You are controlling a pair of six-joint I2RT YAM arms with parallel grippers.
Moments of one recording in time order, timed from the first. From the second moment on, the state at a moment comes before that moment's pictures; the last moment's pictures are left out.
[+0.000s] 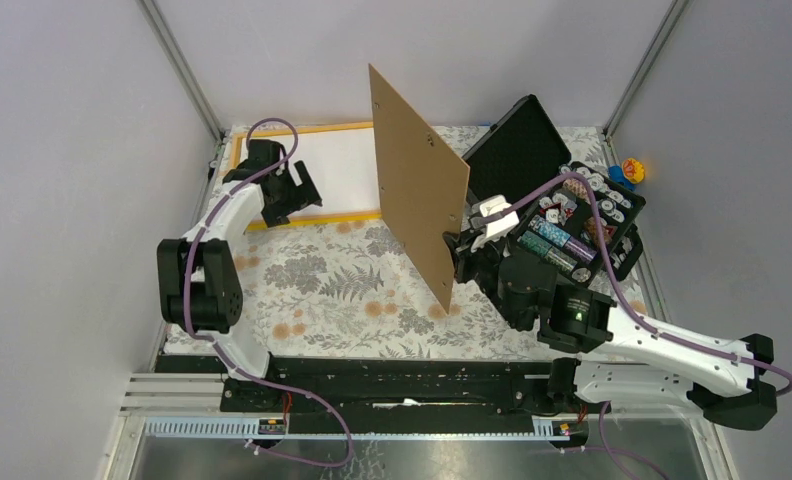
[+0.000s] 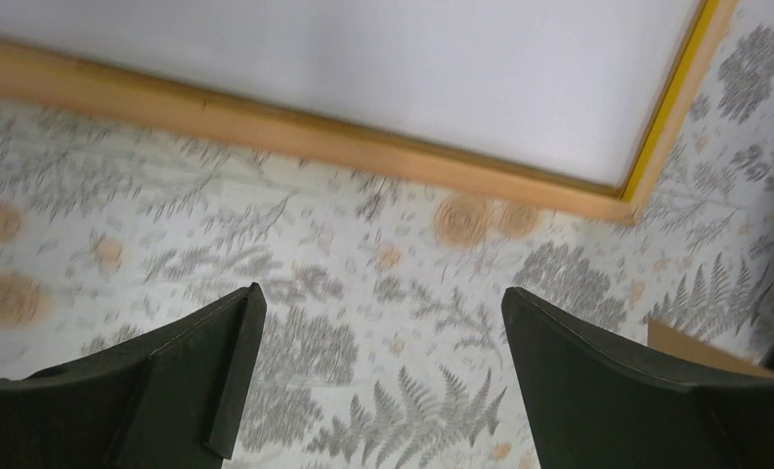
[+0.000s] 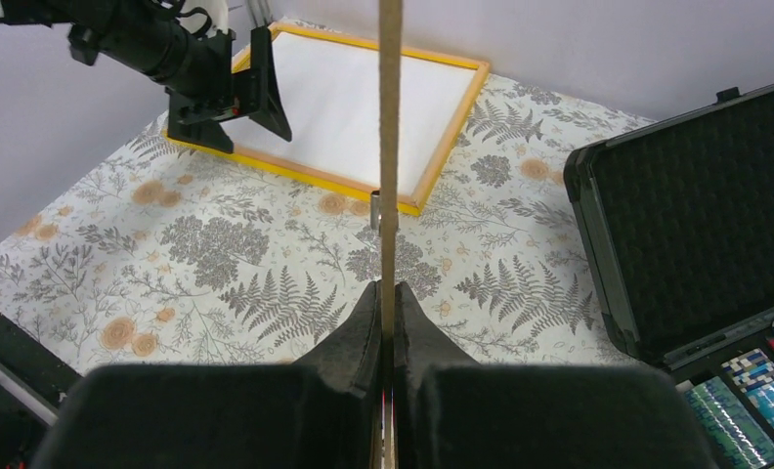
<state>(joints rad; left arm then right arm) -0.04 1.67 1.29 -0.64 0.09 -0.51 1.23 0.92 0.97 -0.19 0.71 0.15</state>
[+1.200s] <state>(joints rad) -0.02 1.85 1.19 -0.28 0.22 -0.63 1.22 0.86 0.94 -0.25 0.72 0.20</state>
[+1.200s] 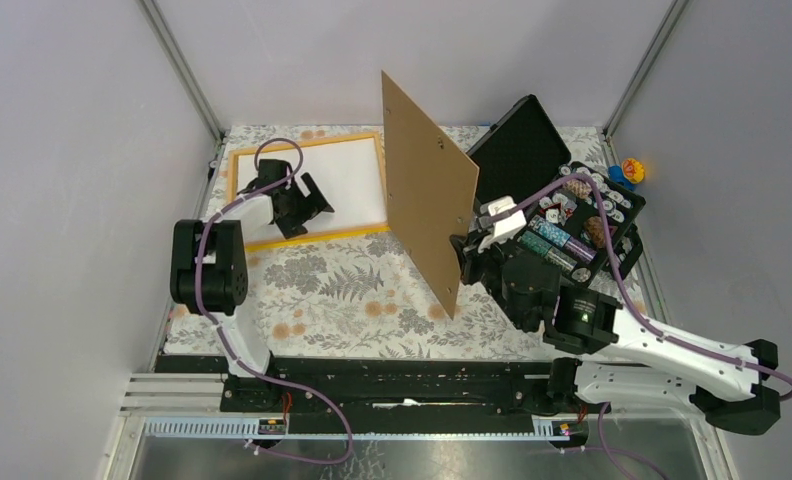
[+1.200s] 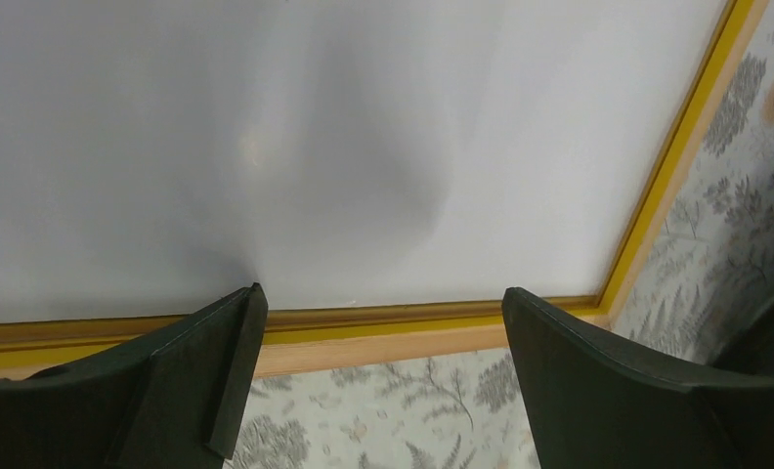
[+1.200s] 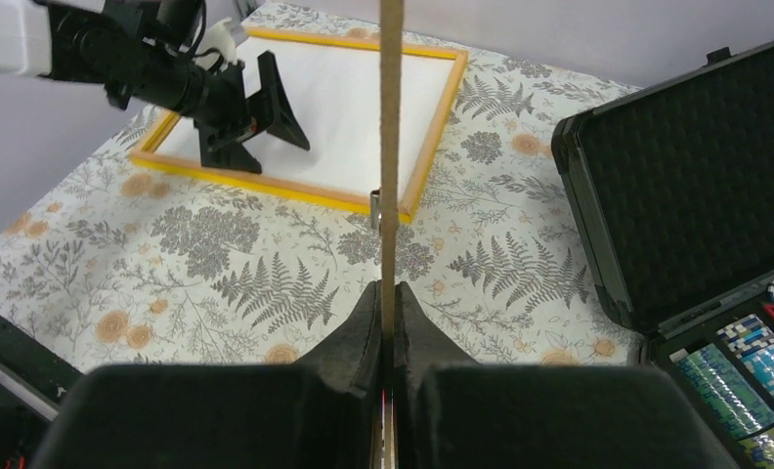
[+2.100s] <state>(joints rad) -0.20 1.15 1.23 -0.58 0.13 -0.55 0.90 1.27 0.95 0.14 0.42 0.98</state>
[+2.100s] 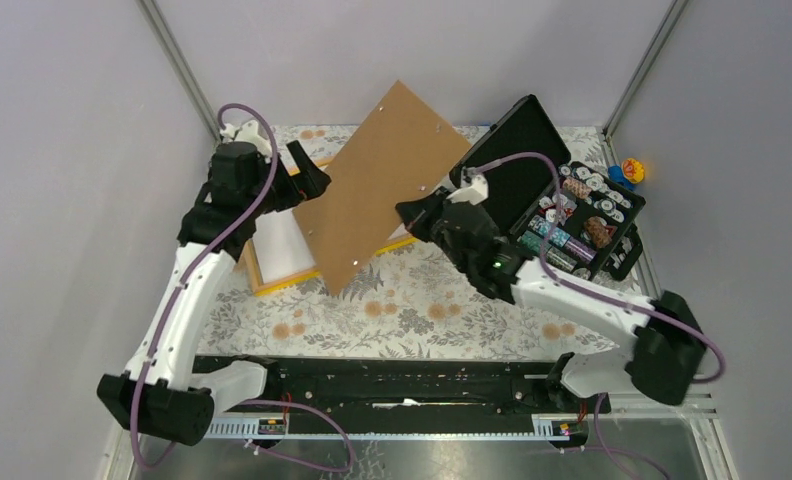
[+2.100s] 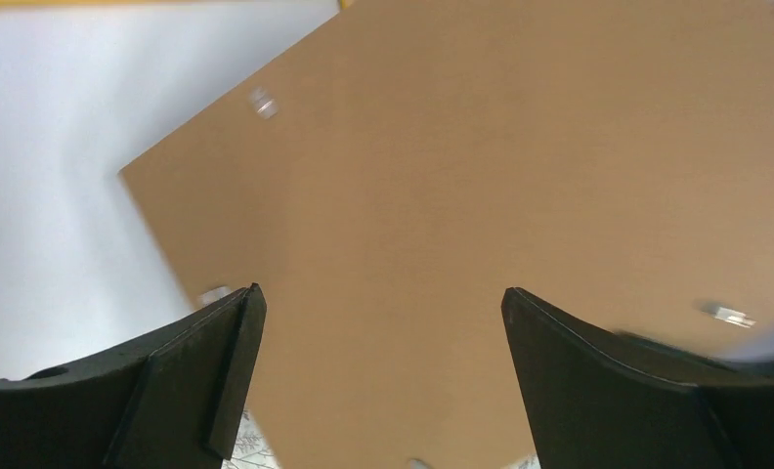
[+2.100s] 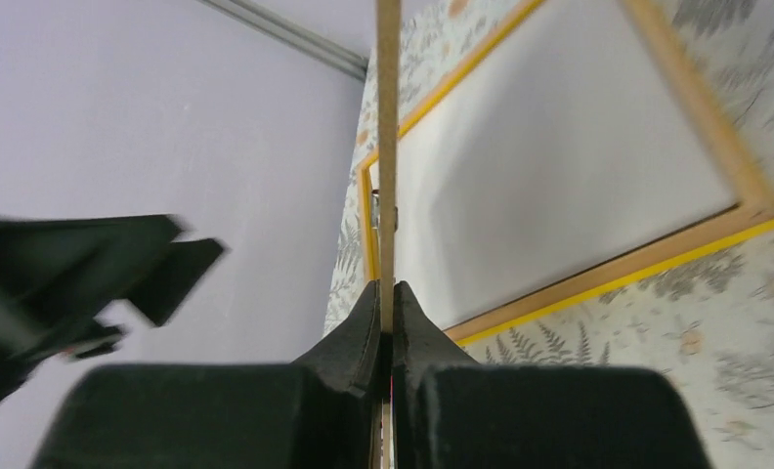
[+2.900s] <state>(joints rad) -0.32 0.98 1.51 -0.84 -0.08 -0.43 0.95 1.97 1.25 0.50 0.52 1.53</state>
